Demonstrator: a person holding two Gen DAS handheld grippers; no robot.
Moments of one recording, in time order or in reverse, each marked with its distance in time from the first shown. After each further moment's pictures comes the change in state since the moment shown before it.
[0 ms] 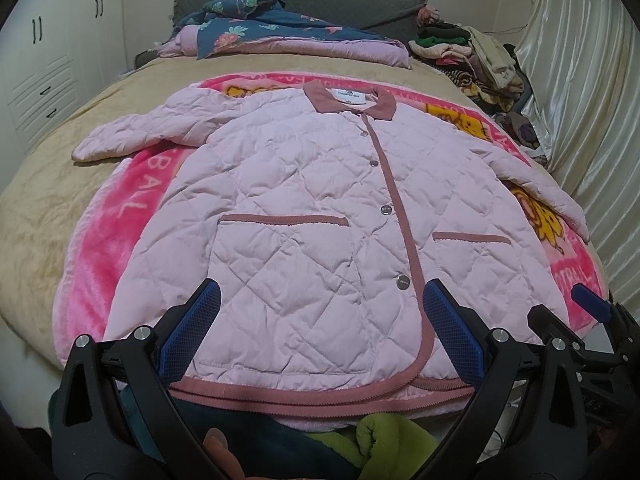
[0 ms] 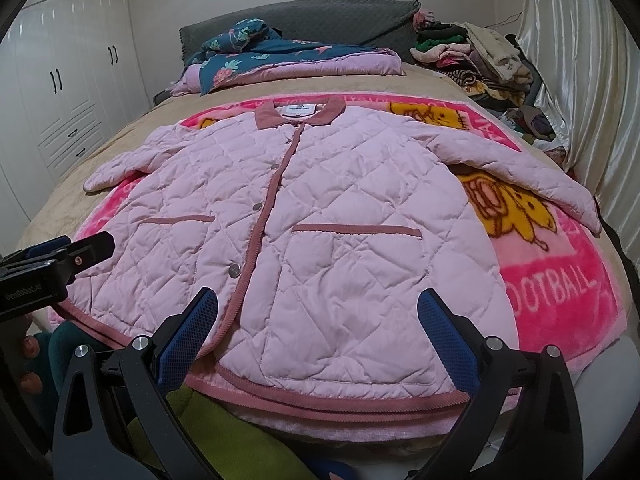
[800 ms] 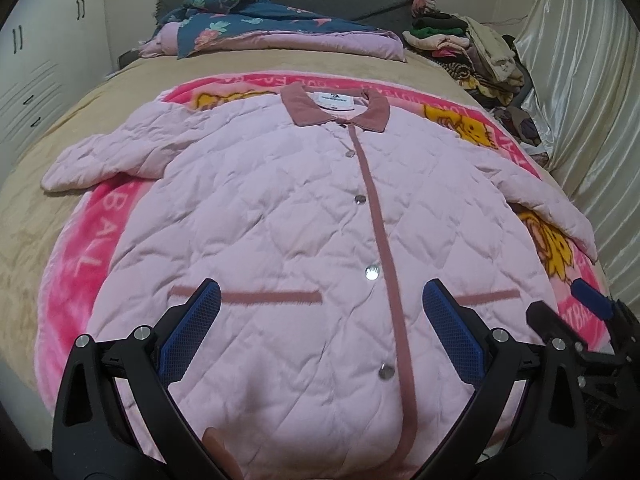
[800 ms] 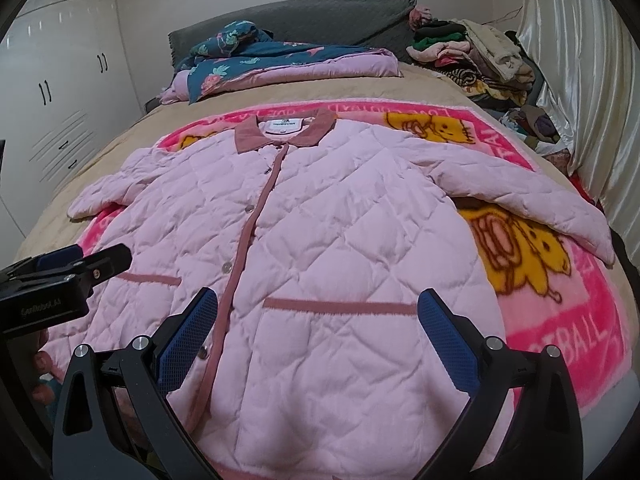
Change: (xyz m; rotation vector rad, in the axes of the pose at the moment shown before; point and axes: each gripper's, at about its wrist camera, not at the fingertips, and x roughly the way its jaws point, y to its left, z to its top) left arm 0.067 -0.037 0.075 0.032 0.050 -0.011; right arm 0.058 -0.030 0.075 0.028 0.019 0.009
